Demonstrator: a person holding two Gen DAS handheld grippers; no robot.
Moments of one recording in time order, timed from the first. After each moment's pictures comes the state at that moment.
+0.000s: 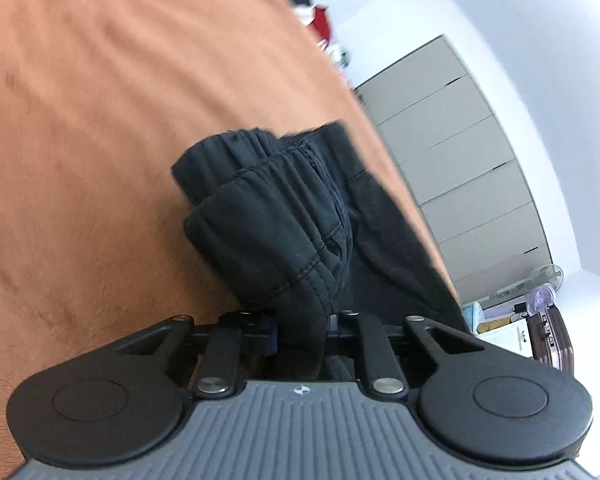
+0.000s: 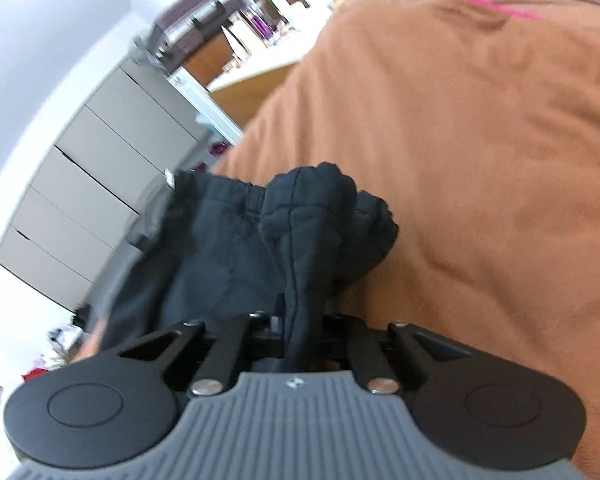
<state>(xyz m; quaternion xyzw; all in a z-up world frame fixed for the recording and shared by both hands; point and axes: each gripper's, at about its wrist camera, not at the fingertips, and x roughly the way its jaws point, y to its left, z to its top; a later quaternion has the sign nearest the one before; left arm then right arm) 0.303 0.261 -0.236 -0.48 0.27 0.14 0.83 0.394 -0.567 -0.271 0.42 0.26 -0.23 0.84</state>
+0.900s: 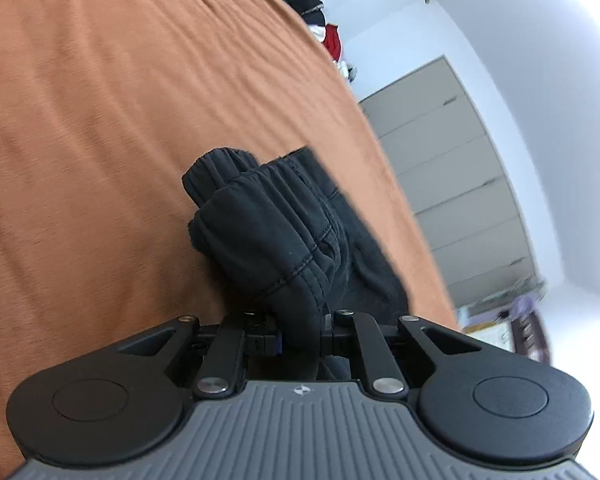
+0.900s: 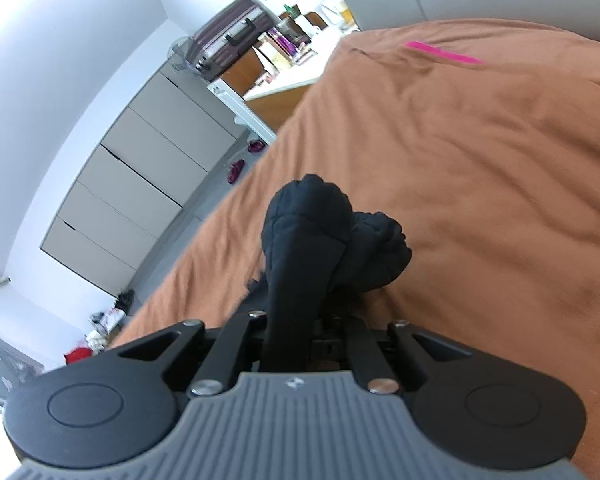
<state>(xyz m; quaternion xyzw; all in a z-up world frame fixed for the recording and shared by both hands) 0.151 0.292 -0.222 -0.50 0.27 0.15 0.81 0.206 -0.556 -0.201 0.43 0.26 -0.17 0.85</state>
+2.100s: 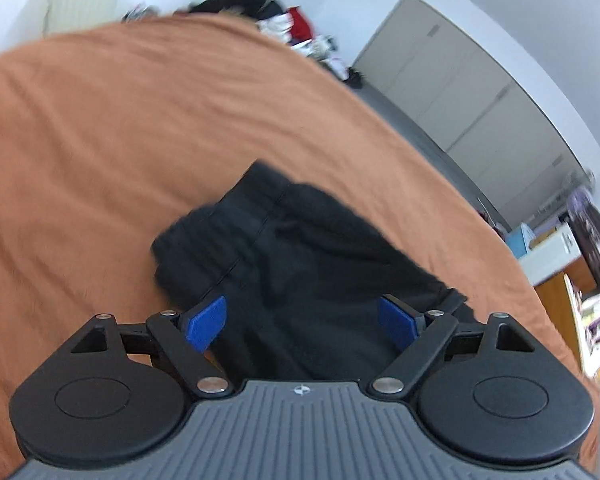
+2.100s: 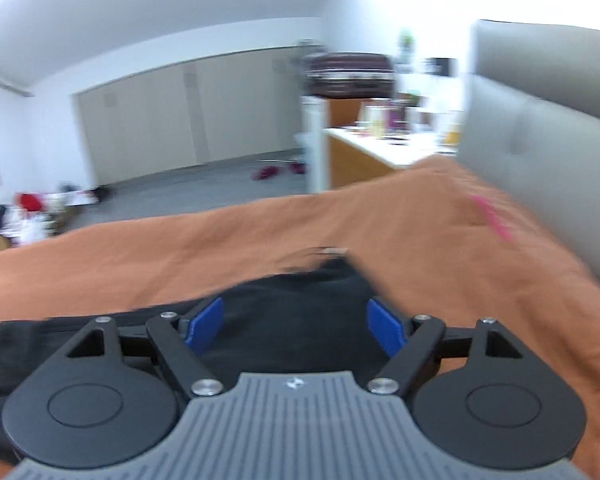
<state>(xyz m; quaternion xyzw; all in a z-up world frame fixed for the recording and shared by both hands) 0.164 0.250 -0.158 -0.34 0.35 0.16 0.86 0.182 -0.430 -0.120 0.10 0.26 -0.11 0.95</state>
